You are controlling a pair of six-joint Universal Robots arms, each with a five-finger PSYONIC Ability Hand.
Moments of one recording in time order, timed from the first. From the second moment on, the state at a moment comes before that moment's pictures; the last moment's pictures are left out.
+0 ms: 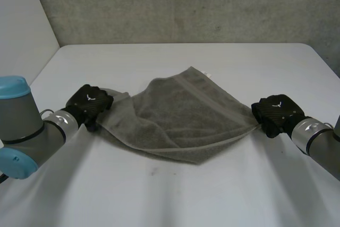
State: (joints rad) left arm 4.55 -2.11 -1.59 3.36 -1.21 3.80; right arm 1.68 -1.12 1.69 -0.14 1.18 2.59; left_hand 0.64 0.64 0.64 0.64 0.46; right_hand 1.34 1.34 1.34 1.34 1.17
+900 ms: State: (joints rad) left arm 4.48 -2.17 -1.50 3.32 -1.22 3.79; right arm 1.68 -1.08 1.67 -0.14 1.18 2.58; left_hand 0.66 0.66 0.66 0.66 0.48; right_hand 1.34 1.34 1.34 1.34 1.17
